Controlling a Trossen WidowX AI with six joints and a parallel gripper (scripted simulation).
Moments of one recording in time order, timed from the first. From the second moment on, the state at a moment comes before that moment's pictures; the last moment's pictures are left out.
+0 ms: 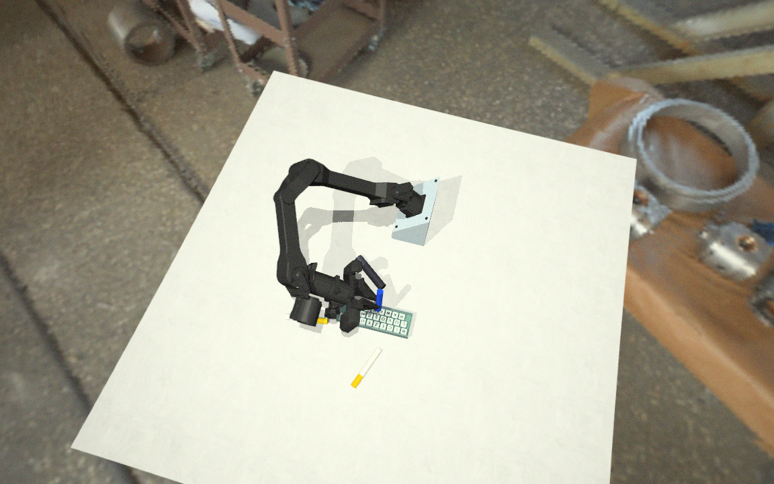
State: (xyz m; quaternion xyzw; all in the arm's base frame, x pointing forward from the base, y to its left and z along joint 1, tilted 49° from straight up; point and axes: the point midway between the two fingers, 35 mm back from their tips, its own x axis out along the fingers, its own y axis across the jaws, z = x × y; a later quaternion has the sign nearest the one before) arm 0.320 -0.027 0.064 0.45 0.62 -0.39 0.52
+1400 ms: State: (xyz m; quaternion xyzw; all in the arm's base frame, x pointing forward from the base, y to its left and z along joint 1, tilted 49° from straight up) arm 0.325 -0.064 0.065 0.55 0.54 -0.46 0.45
